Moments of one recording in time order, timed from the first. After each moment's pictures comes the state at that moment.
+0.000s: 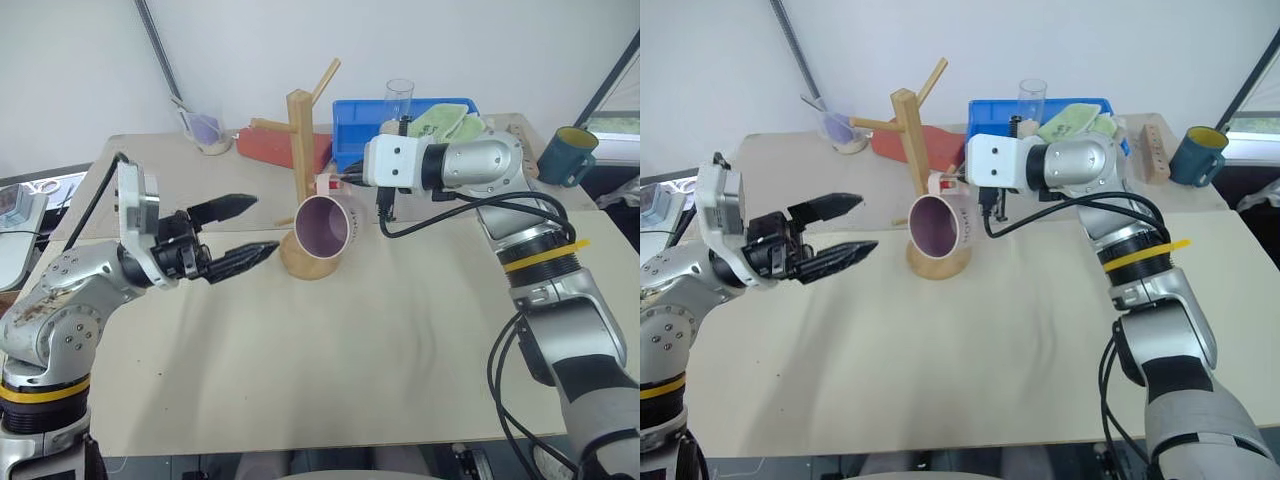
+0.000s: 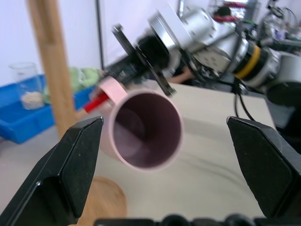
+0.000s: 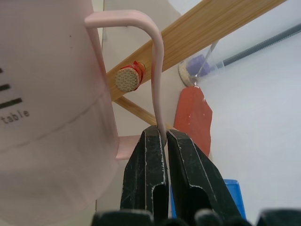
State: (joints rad) left arm -0.32 0.73 0.27 -0.38 -0.91 0.61 -0.90; right arm -1.06 -0.53 0.31 0.40 -0.16 -0.15 1.02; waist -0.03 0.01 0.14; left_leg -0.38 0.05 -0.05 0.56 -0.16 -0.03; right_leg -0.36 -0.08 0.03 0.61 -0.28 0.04
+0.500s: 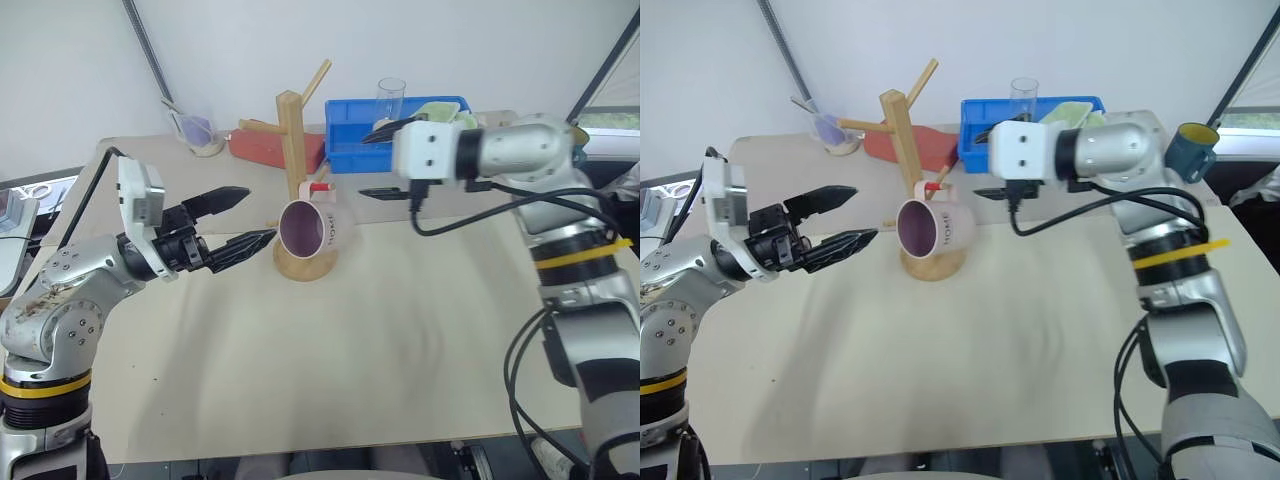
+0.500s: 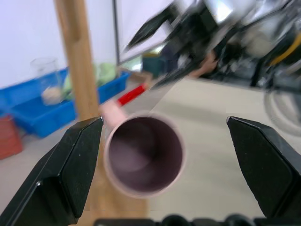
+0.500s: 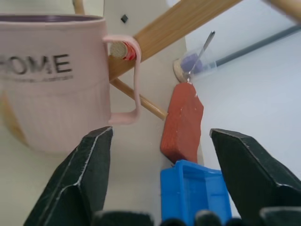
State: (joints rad) left arm -0.32 0.77 0.25 -0.35 -0.80 0.61 -0.85; right arm -1.00 -0.71 0.22 0.22 -0.02 -0.12 1.16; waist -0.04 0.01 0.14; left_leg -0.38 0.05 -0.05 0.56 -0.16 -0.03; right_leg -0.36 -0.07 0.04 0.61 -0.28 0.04
